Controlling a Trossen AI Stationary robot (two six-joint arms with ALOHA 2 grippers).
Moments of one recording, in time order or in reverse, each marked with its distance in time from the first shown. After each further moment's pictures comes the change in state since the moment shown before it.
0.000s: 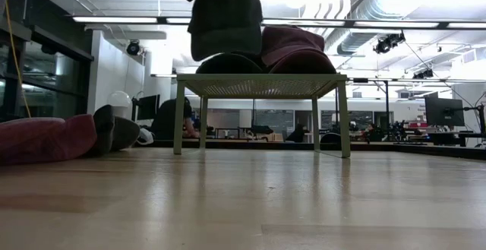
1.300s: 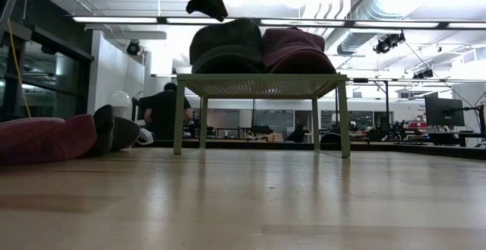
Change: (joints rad) left arm -0.001 0.080 0.000 0.016 -0.336 0.143; right arm 0.000 0.000 0.000 0.000 -0.011 -0.025
